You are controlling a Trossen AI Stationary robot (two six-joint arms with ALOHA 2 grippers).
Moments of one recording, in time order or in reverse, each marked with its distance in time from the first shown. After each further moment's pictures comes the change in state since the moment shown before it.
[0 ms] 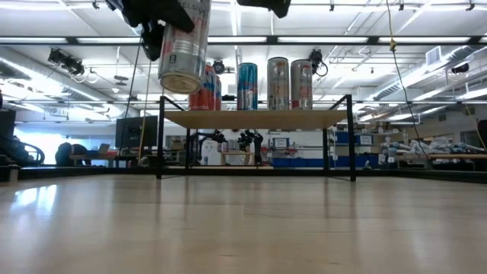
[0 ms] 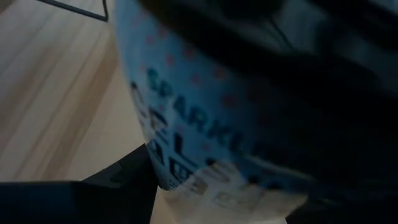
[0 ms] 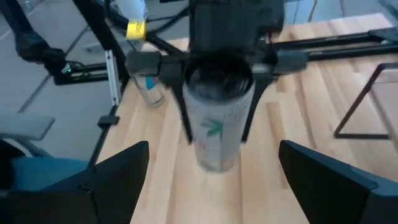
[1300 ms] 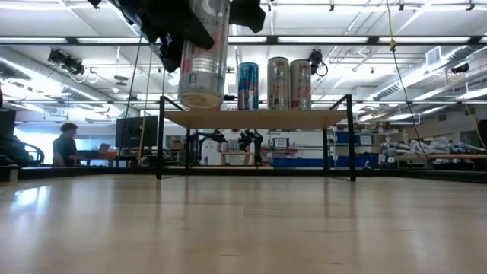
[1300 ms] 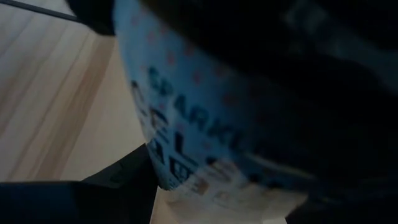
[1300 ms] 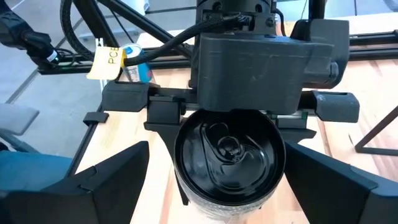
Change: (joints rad) left arm 0.010 0.126 0.000 0.127 0.023 0.066; right arm 0.033 0.165 0.028 0.127 0.021 -0.033
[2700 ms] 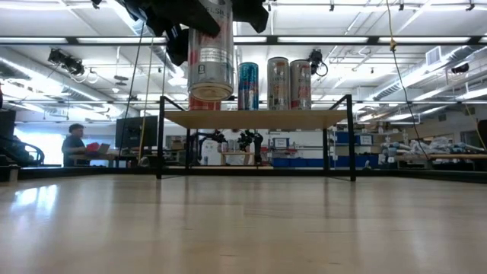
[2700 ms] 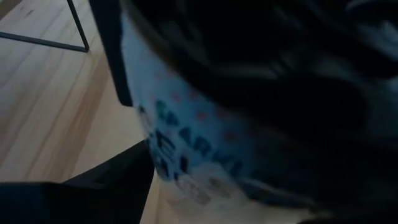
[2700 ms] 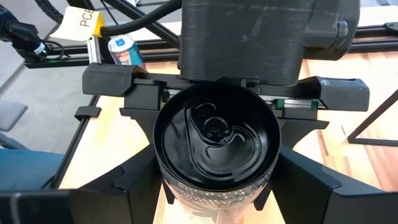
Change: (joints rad) left arm -0.004 0.000 0.000 0.065 -0.002 0.054; right arm 0.021 0.000 0.000 -0.025 0.052 0.007
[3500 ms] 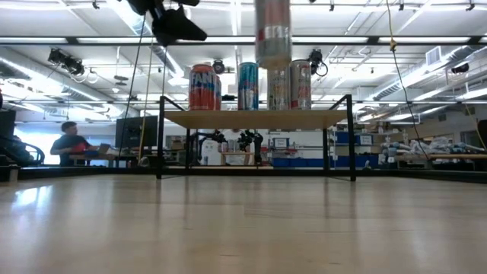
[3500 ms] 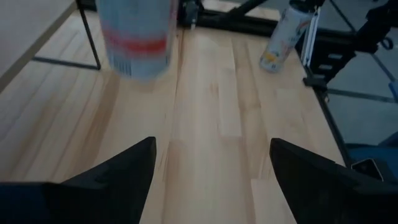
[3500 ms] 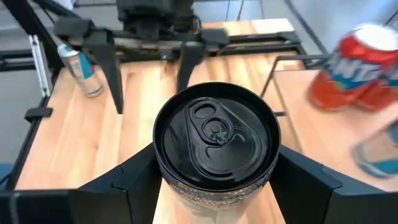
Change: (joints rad) left arm -0.002 -0.156 0.001 -0.108 -0.001 0.022; right arm 0.003 -0.281 -0.001 -0.300 0.258 0.002
